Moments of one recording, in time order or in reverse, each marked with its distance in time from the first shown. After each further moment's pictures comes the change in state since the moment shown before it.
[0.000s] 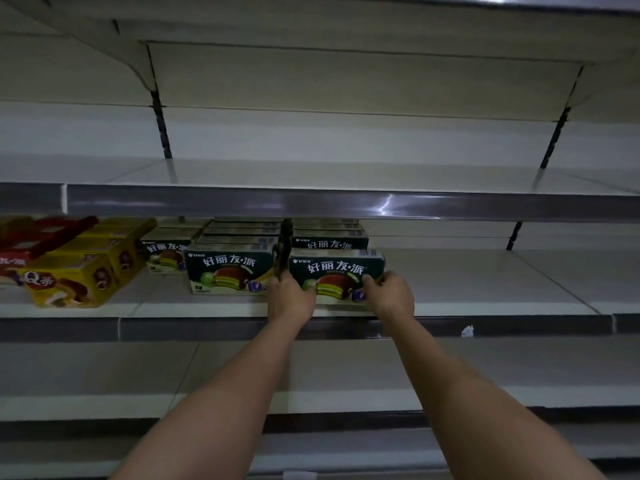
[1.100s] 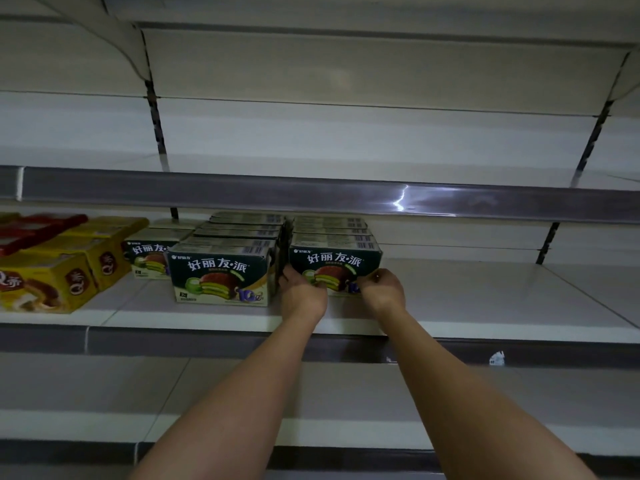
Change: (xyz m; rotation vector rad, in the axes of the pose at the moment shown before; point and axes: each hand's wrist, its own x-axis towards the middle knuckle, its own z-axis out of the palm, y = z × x) left_hand 0.046 0.010 0.050 -0.187 0.042 -0.066; right_hand 0.059 0.001 0.036 0.194 -0.090 -0.010
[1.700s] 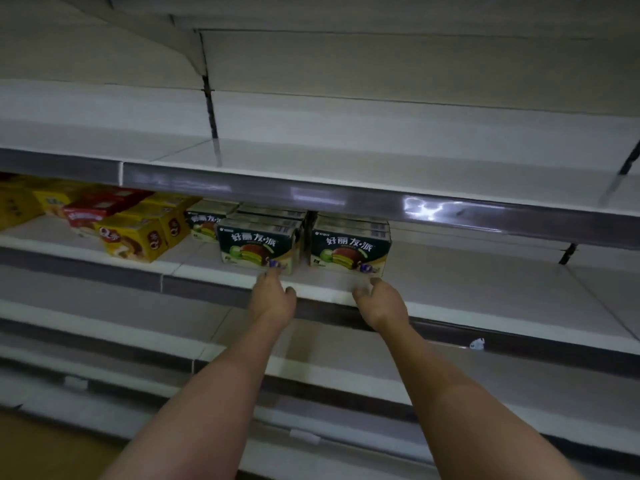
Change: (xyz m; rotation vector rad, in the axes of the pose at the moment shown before) left_hand -0.076 -0.023 -0.082 0.212 0.099 -0.029; right_hand -0.079 -0.011 -0.040 -0.395 -0.293 -0.119
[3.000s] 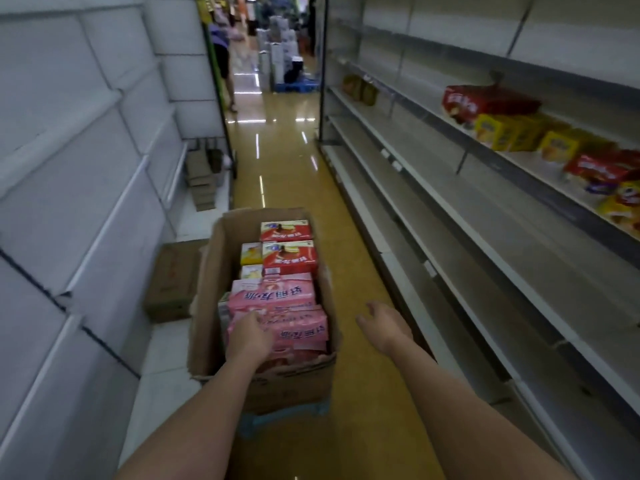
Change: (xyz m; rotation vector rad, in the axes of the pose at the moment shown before) left_hand -0.474 -0.445 -0.346 -0.053 0.617 -1.162; right_hand -0.456 -0.247 0.367 -0.342 -0.965 -0.786
